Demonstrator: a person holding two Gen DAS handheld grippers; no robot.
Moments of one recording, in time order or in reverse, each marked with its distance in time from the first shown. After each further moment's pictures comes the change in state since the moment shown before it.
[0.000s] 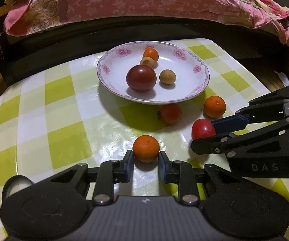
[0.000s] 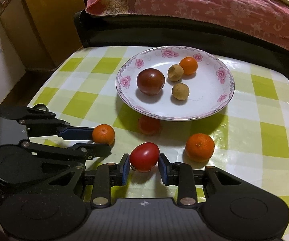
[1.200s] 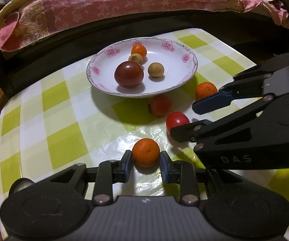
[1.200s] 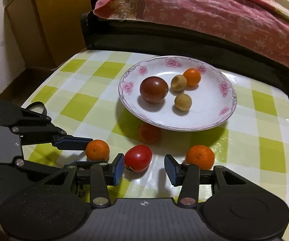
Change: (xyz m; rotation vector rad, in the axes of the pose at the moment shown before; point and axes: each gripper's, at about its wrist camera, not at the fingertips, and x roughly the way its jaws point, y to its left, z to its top) left arm -0.001 -0.025 -0.006 0.104 0.012 0.049; right arm 0.007 0.011 0.000 -0.074 -0.054 -0.033
